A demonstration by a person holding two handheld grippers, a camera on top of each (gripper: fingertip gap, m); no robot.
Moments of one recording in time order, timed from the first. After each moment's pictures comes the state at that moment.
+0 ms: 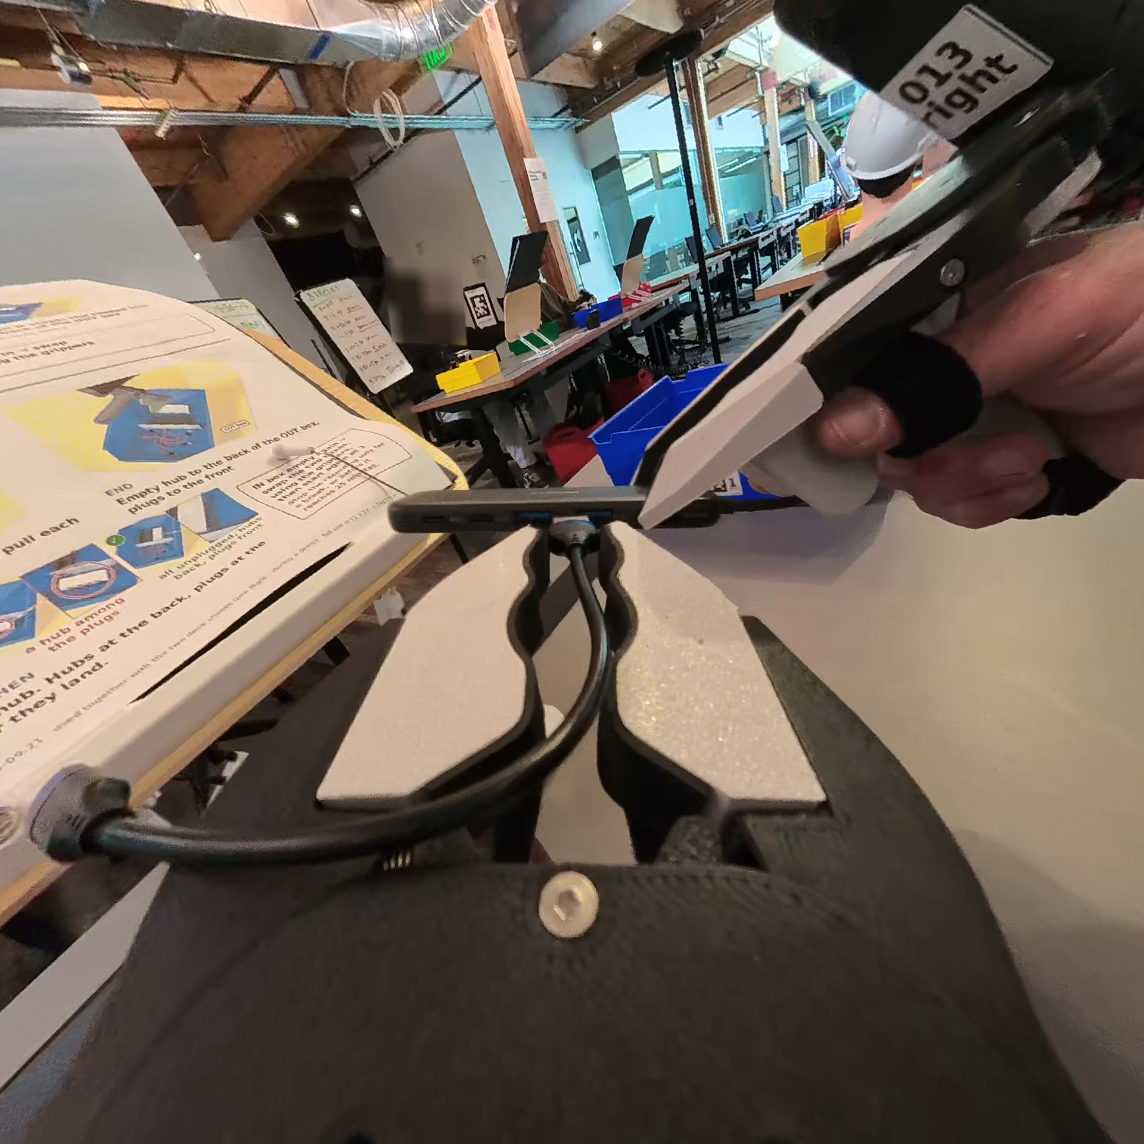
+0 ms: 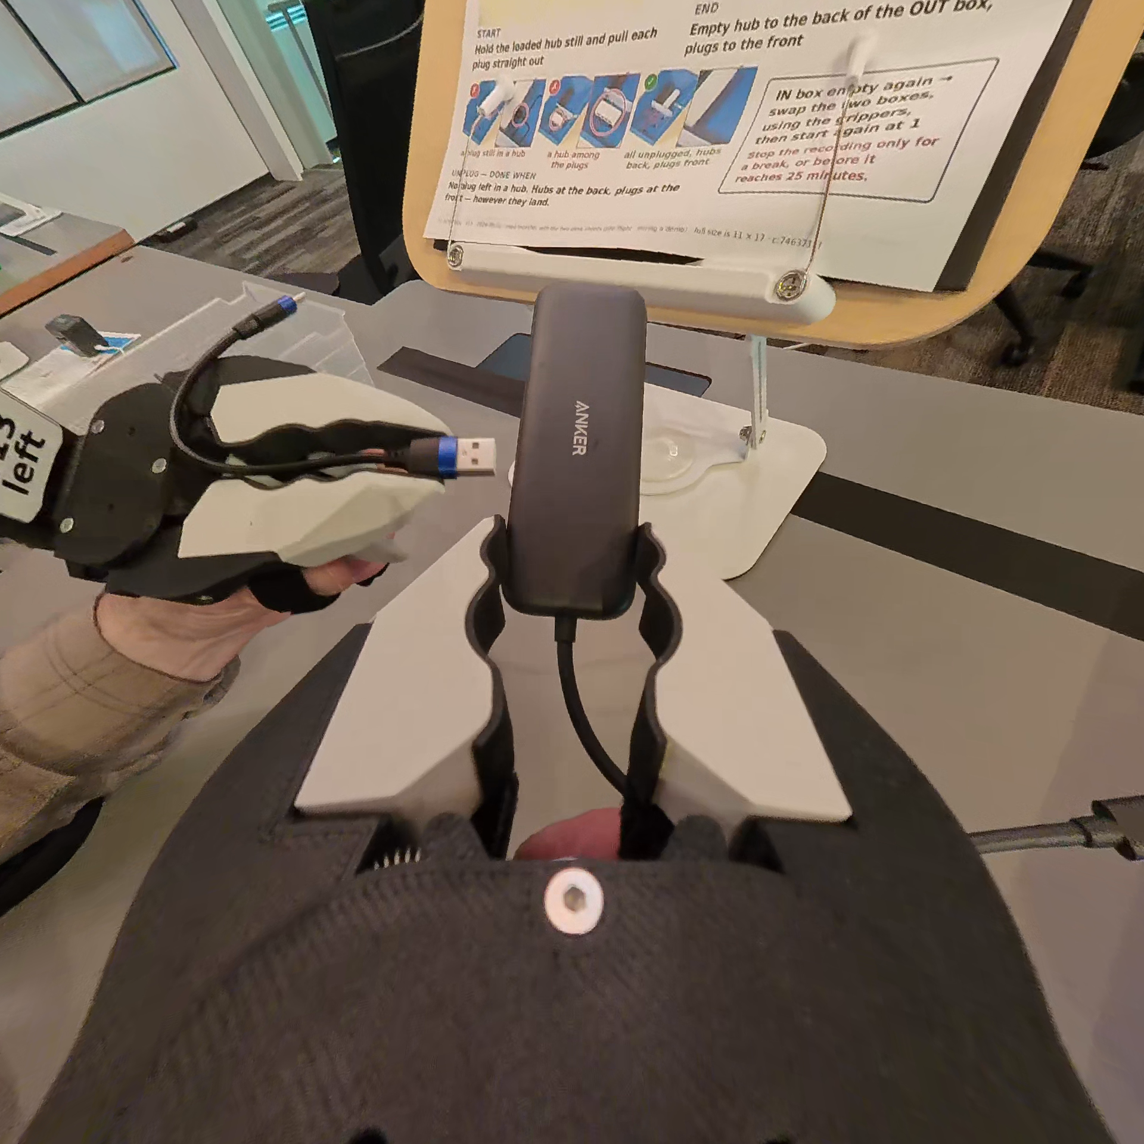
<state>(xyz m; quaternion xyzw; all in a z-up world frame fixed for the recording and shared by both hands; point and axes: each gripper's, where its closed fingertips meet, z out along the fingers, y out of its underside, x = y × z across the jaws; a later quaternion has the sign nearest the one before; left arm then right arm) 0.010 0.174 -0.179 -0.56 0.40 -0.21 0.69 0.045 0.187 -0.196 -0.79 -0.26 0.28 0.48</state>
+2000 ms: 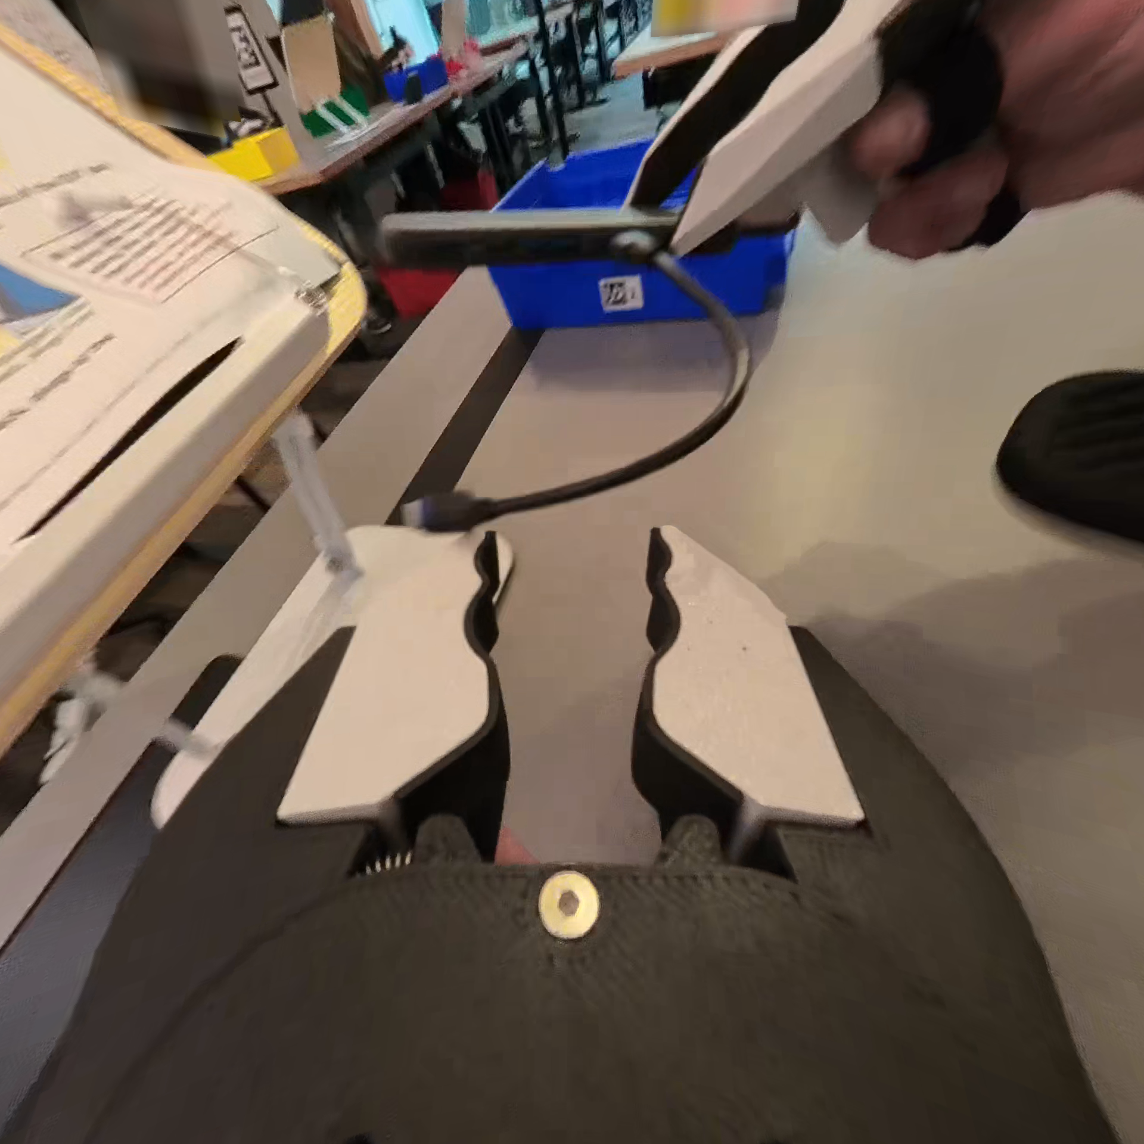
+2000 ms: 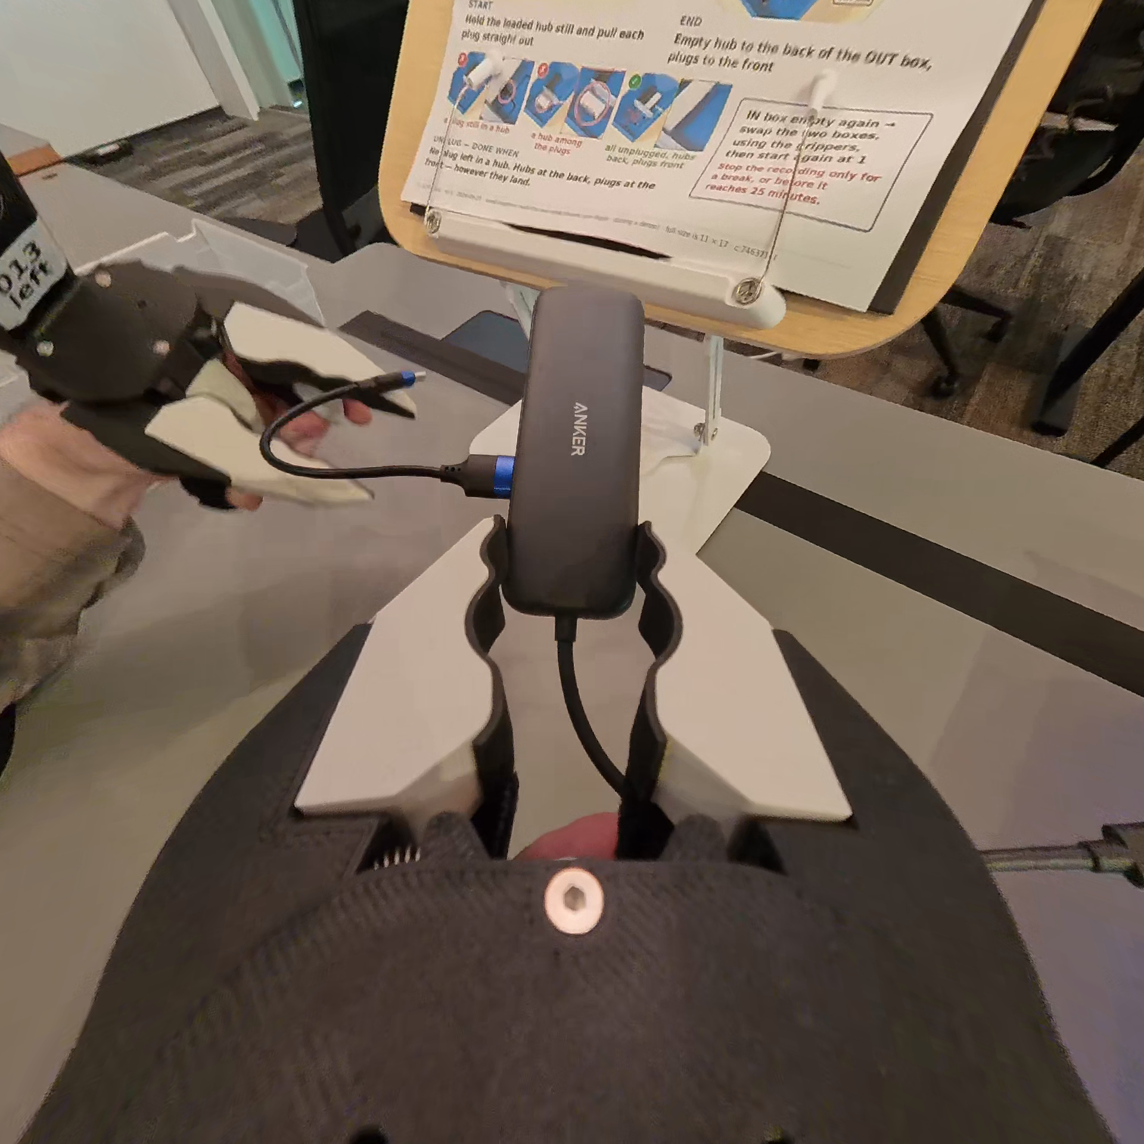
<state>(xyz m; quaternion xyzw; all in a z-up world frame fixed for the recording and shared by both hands) -0.037 0.175 -0.232 -0.63 0.51 -0.24 0.53 0.068 0.183 -0.194 -0.78 -0.29 0.23 0.50</state>
